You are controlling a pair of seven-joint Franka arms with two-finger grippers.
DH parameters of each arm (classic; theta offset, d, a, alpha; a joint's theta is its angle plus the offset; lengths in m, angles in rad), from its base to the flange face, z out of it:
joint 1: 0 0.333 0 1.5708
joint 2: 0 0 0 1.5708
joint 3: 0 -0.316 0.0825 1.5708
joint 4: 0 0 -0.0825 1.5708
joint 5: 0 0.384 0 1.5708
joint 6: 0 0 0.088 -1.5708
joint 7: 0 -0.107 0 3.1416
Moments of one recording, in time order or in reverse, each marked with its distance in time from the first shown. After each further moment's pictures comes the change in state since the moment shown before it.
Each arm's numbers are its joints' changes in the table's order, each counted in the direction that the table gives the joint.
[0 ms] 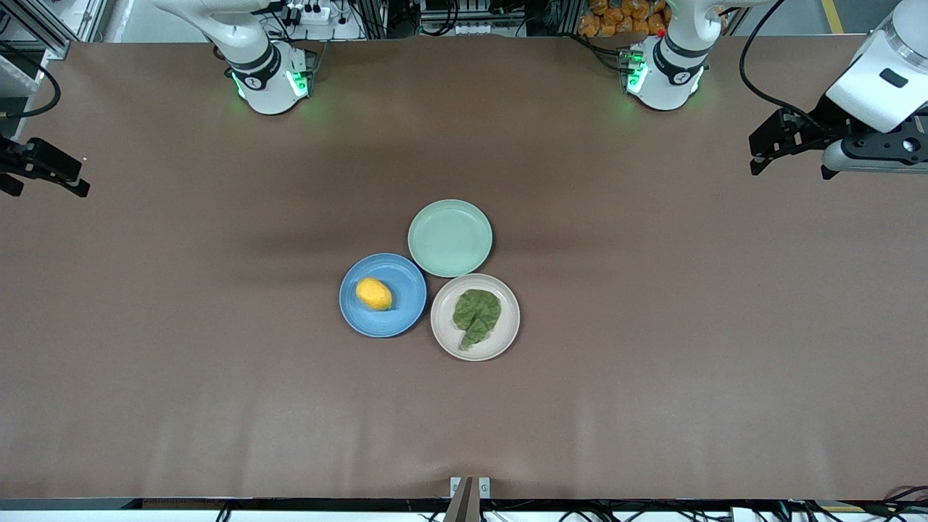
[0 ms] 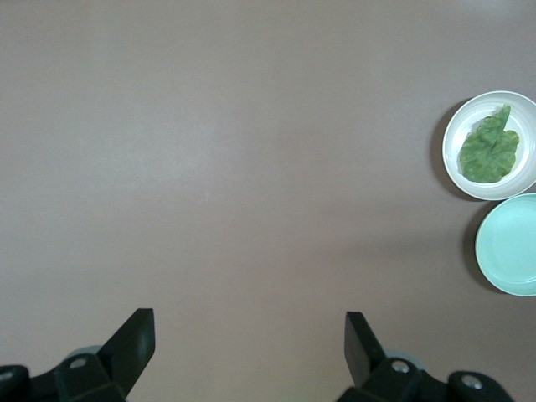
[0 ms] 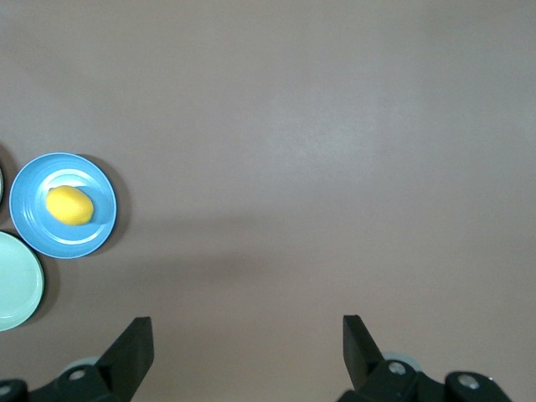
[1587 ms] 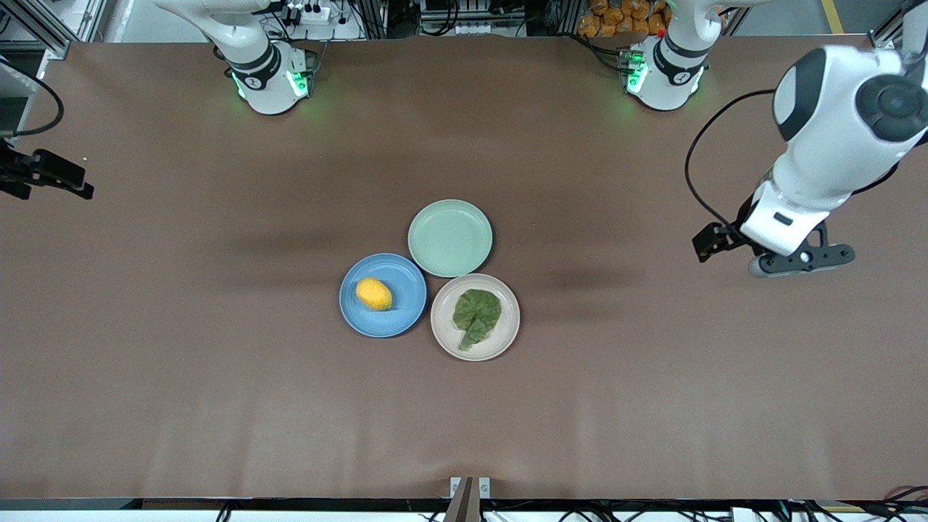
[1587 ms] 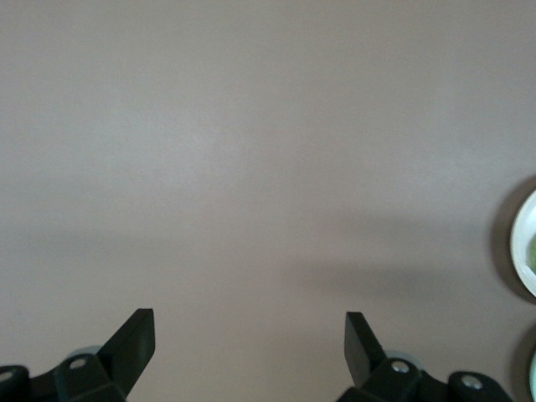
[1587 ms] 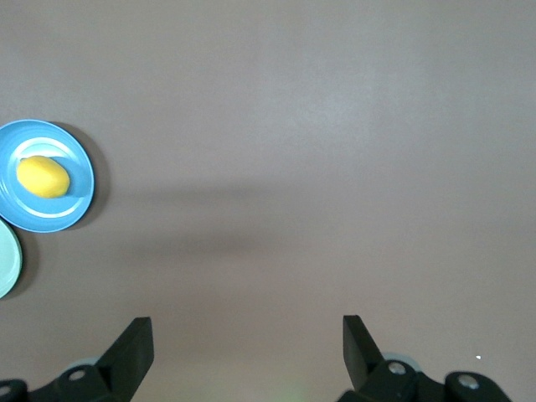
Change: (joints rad) left arm 0.004 -0.094 0.009 0.291 0.049 0.402 0.197; right arm -0.030 -0.027 0.015 0.003 -0.002 -0.050 0.049
